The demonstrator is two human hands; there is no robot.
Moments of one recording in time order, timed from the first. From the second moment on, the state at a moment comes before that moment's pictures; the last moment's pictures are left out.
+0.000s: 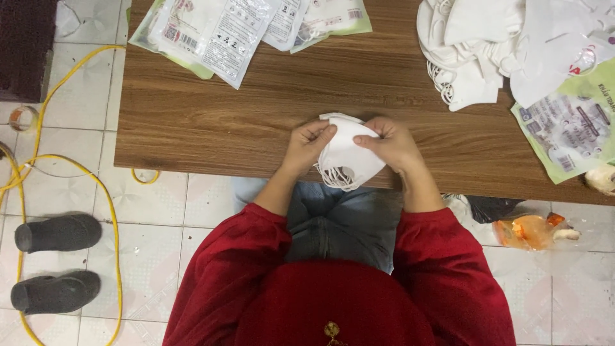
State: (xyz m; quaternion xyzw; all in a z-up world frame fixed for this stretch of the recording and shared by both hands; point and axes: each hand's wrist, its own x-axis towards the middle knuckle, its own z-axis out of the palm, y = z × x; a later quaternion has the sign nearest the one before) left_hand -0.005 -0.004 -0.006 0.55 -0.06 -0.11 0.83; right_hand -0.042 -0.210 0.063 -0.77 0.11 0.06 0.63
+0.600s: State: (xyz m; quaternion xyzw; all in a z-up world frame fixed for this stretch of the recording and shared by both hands) left_hand 0.003 -0.005 -0.018 0.61 -0.05 -0.12 0.78; right_hand 0.081 -0.343 0.069 -0.95 0.03 -0.30 -0.05
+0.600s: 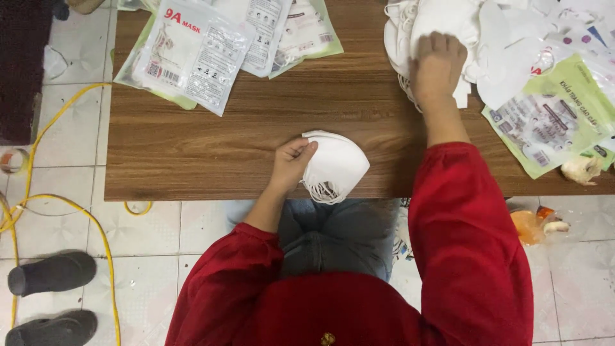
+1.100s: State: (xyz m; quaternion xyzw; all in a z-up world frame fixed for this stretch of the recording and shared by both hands) left_hand 0.000 -0.008 -0.009 0.57 -0.02 -0.09 0.81; right_hand -0.012 -0.256 0.079 -0.98 0.03 0.08 0.20
